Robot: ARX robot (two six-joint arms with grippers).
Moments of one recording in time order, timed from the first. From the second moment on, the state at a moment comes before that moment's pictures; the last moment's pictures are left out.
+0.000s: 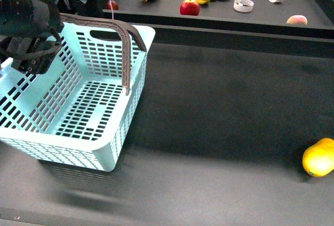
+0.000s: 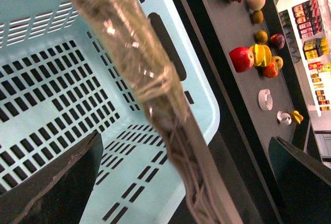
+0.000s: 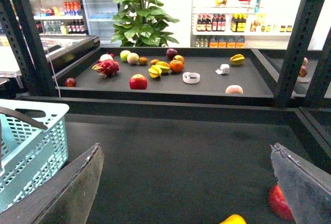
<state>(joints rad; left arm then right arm) -0.17 2.01 1.04 0.49 -0.23 -1.05 0.00 0.00 0.01 0.00 0.00 0.00</state>
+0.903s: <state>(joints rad) -0.13 2.15 1.24 0.41 -0.18 -1.06 0.00 0.00 0.01 0.00 0.00 0.00</state>
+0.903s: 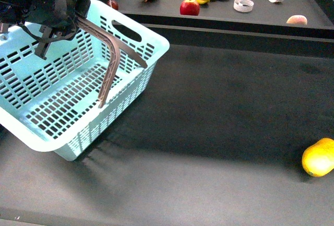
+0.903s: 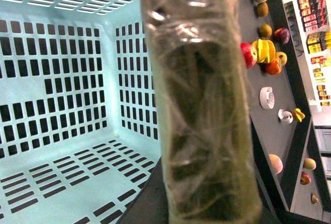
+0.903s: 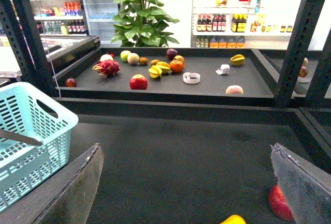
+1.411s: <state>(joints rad) -0.15 1.84 0.93 0.53 -0.12 -0.95 0.00 0.00 0.01 0.00 0.00 0.00</state>
